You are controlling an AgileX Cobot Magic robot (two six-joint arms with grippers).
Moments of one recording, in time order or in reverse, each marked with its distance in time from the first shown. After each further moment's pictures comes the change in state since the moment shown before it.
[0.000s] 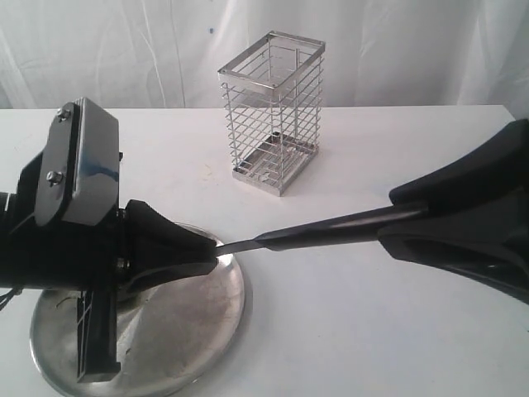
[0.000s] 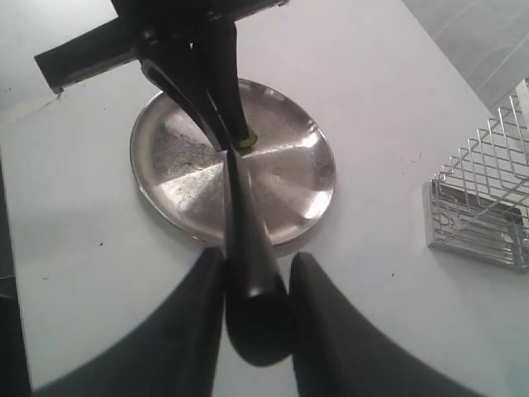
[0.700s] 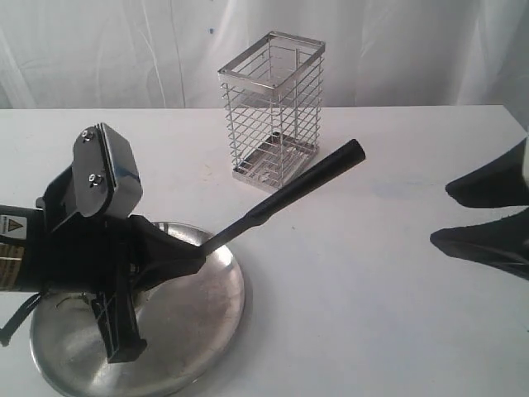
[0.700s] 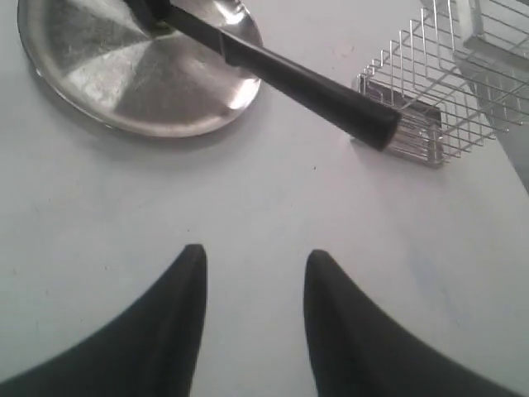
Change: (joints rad) left arm 0.001 0.095 0.039 -0.057 0.141 -0.068; right arm 0.001 0.017 0.000 -0.303 0.046 0.092
